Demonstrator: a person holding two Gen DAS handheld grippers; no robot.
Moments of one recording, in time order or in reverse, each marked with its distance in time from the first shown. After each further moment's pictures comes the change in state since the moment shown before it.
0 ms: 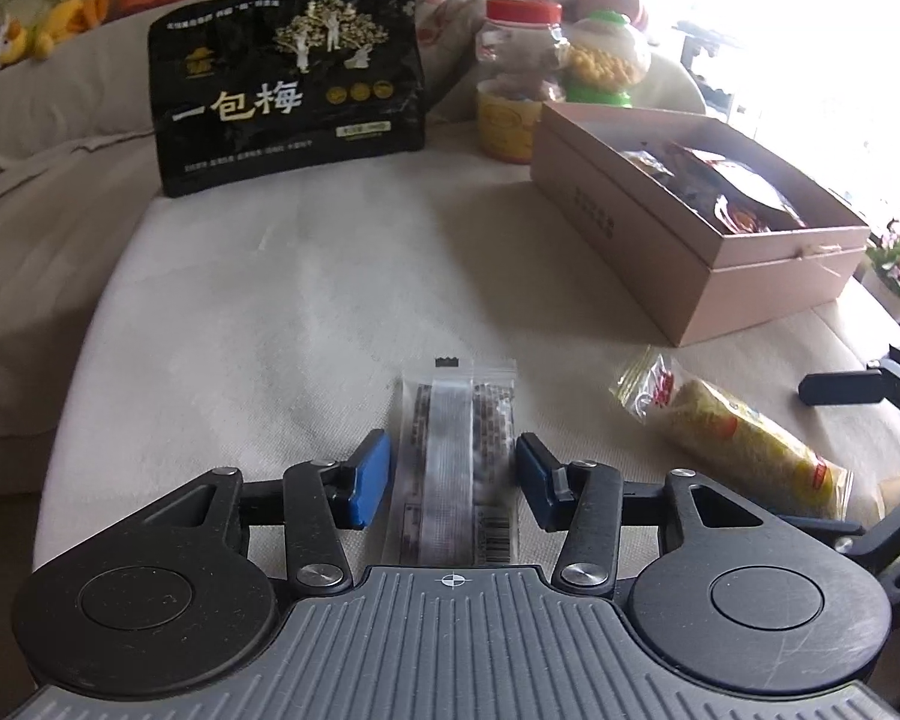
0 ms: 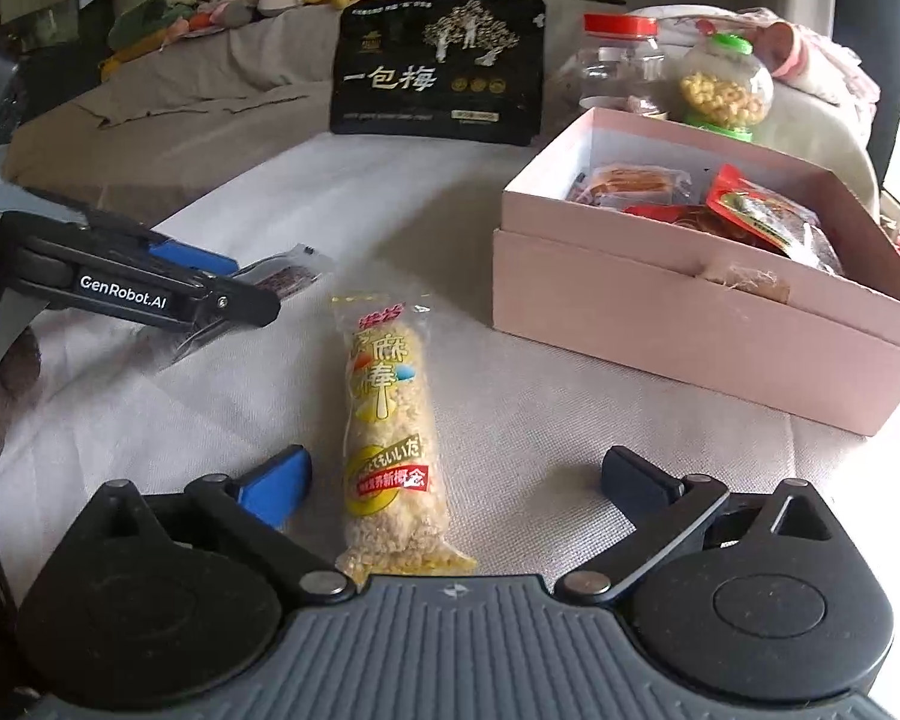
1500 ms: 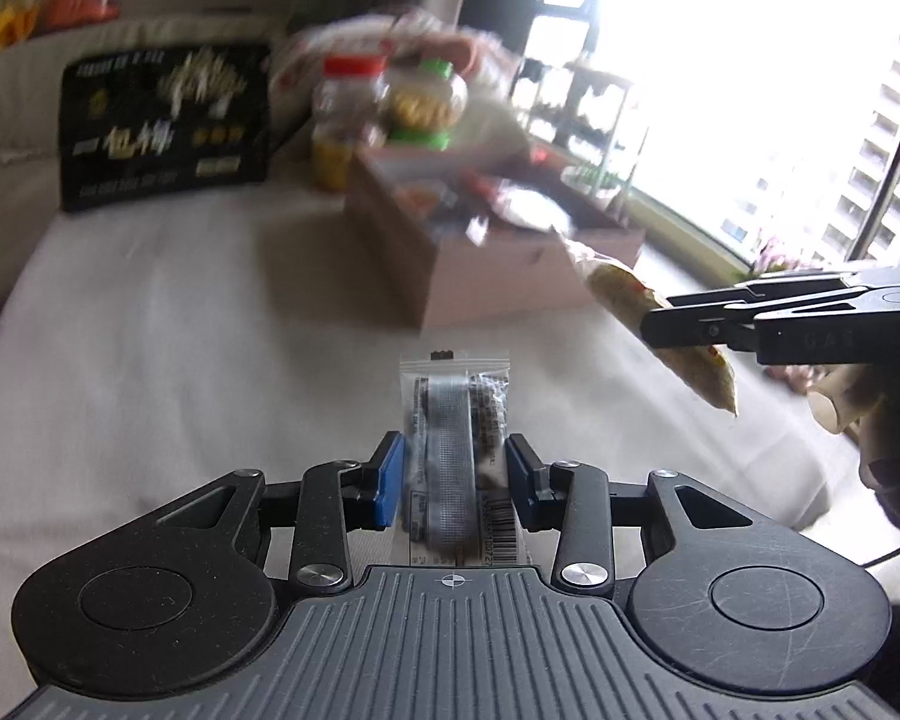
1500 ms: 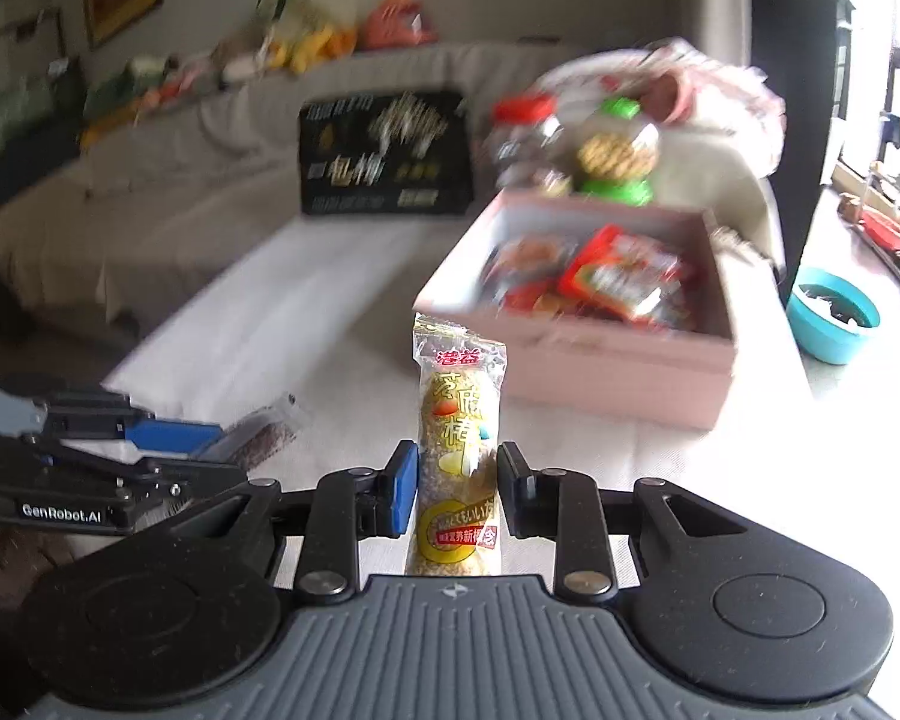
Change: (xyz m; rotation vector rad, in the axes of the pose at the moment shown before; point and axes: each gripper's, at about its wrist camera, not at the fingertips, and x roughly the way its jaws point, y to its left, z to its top) left arm -0.084 -0.067 -0.026 0.001 -0.106 -0.255; right arm -0.129 -0.042 0.020 0.146 -0.132 -0.031
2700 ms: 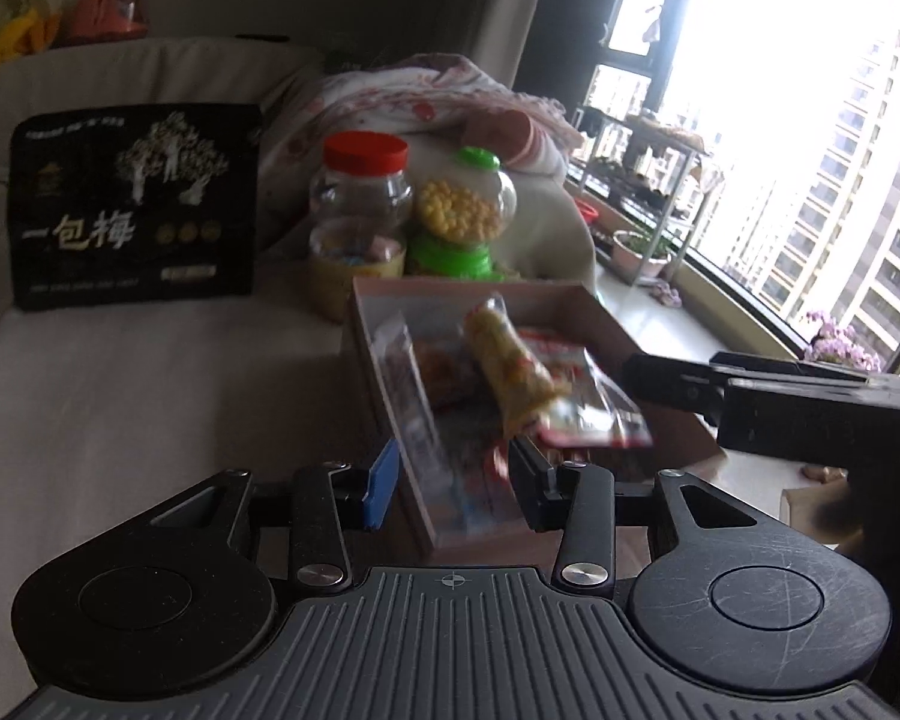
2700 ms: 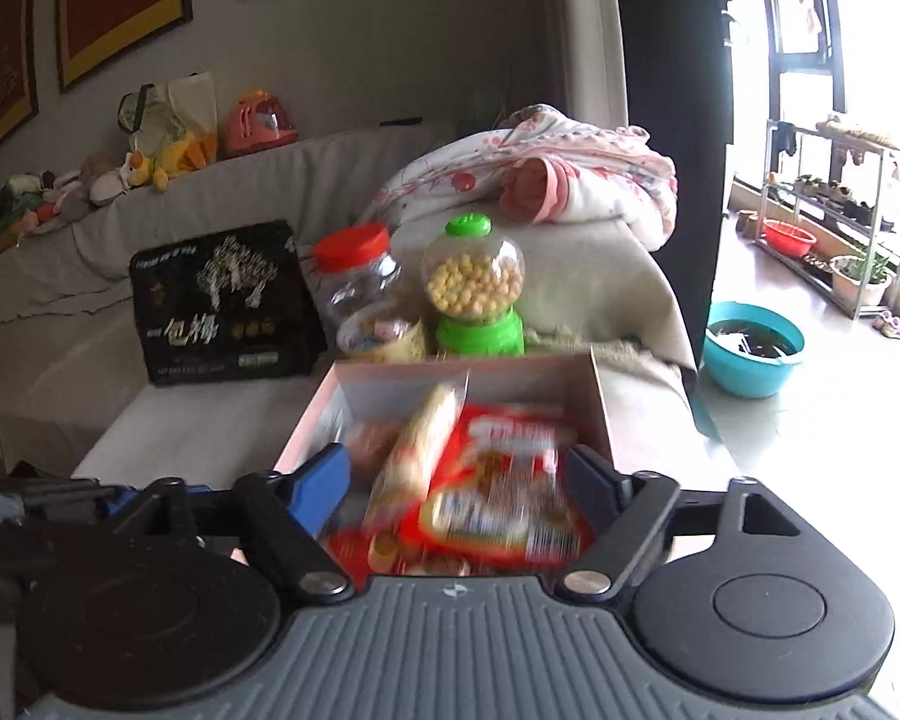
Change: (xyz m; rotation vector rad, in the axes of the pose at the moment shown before) left arm 0.097 -0.002 0.111 -0.105 -0.050 0.084; right arm 0.071 -0.042 0.059 0.141 -0.102 -0.197
